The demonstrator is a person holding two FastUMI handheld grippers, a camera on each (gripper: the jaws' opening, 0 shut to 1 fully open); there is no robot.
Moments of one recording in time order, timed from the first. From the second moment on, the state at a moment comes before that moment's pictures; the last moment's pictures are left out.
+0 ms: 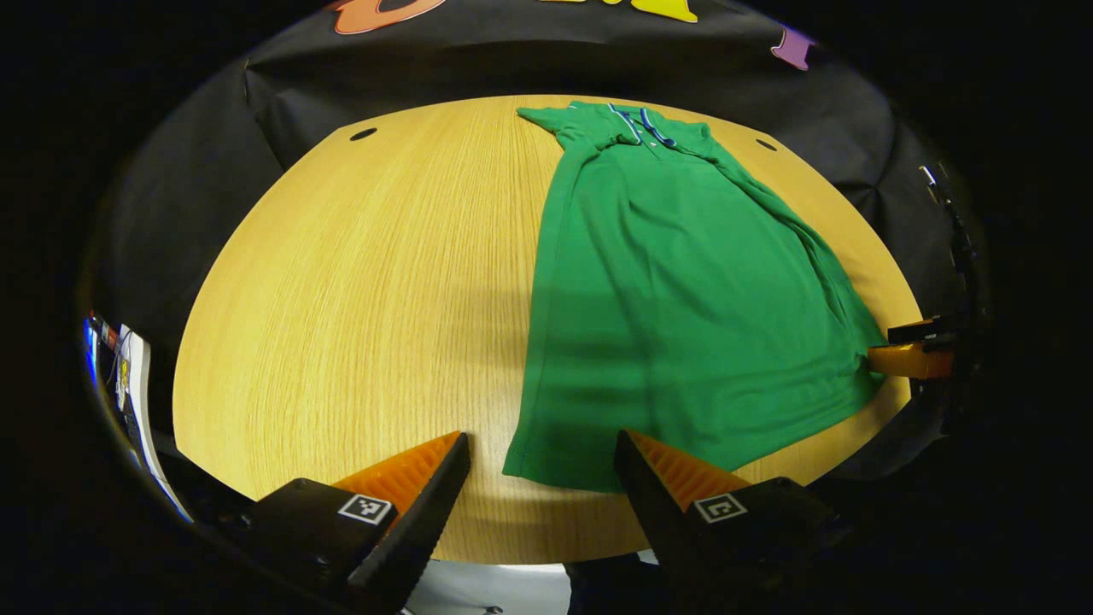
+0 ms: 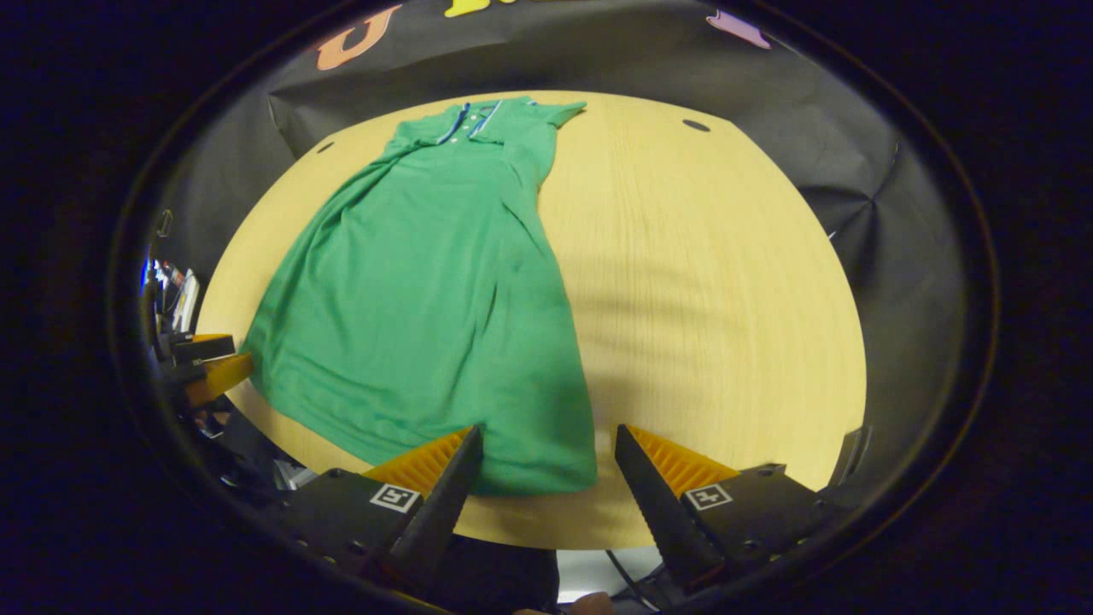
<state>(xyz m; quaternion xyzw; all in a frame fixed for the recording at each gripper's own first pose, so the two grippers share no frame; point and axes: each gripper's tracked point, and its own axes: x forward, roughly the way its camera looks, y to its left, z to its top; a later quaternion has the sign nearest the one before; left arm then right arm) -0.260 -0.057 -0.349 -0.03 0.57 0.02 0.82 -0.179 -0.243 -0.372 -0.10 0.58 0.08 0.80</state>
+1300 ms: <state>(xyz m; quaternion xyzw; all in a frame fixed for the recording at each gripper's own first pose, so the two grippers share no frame) -0.234 -0.082 -0.332 -0.09 0.54 -0.04 0.84 -0.144 -0.213 -0.320 -0.08 0.53 0.13 0.84</state>
